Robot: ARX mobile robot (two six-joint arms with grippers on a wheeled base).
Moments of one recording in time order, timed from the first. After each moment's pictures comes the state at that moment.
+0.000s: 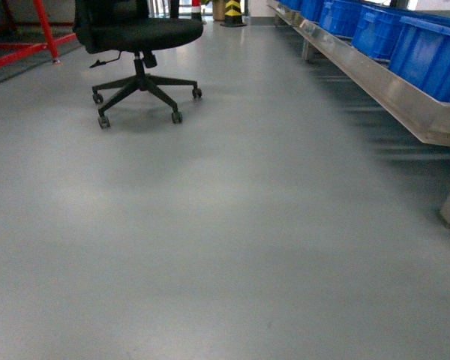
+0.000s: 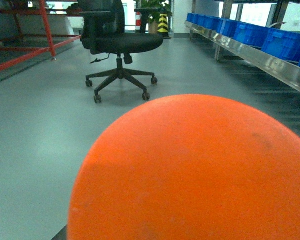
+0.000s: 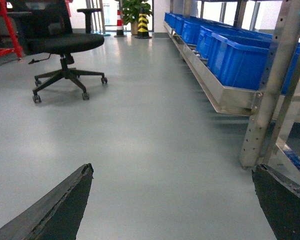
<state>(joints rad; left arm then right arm) 0.00 0.01 0.01 -0.01 0.00 0.00 0.00 0.00 0.01 0.00 0.00 0.00</state>
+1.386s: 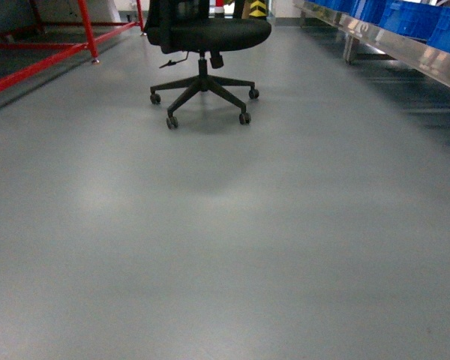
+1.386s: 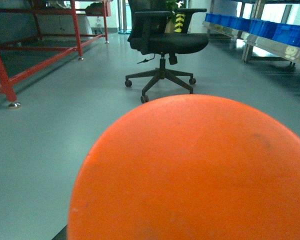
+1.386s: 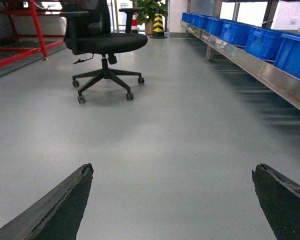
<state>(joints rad) 0.00 0.01 0.01 -0.01 0.00 0.00 0.00 0.00 0.01 -0.01 0.00 0.00</state>
